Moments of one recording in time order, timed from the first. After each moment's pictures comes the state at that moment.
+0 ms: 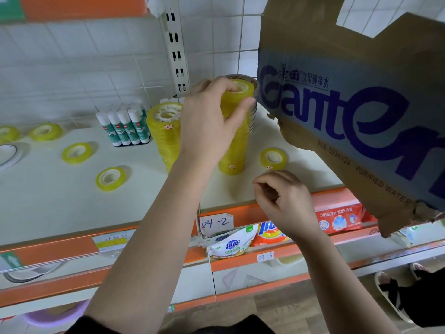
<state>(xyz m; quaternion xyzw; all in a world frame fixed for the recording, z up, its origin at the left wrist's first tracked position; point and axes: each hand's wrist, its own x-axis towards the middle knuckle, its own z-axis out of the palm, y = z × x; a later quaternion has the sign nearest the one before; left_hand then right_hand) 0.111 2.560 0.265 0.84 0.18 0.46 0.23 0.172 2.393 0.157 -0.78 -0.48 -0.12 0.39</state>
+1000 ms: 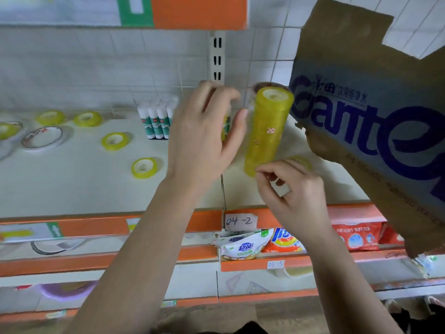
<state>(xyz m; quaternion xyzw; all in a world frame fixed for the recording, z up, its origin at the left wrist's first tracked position) 0.037 2.571 0.270 0.85 0.14 0.51 0.06 0.134 2.421 0.208 -0.70 -0.53 -0.15 0.45</state>
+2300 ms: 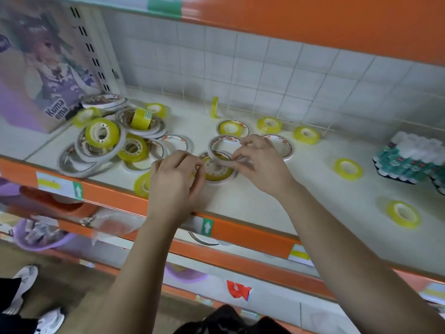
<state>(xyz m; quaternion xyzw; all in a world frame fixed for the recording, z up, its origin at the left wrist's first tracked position) -0.390 2.888 0.164 0.82 0.42 0.38 0.05 -0.170 2.863 0.165 -0.67 -0.69 0.04 0.27</state>
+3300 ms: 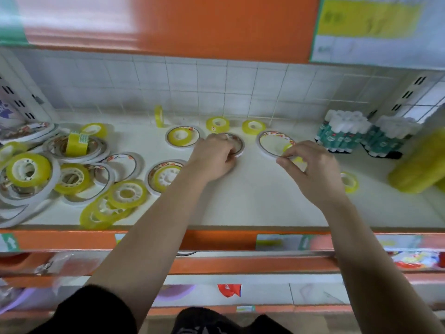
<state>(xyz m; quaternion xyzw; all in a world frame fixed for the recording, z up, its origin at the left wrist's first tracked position) -0.225 2.922 0.187 0.96 0.23 0.11 0.04 -0.076 2.730 0.184 -0.76 -0.53 -0.12 0.36</state>
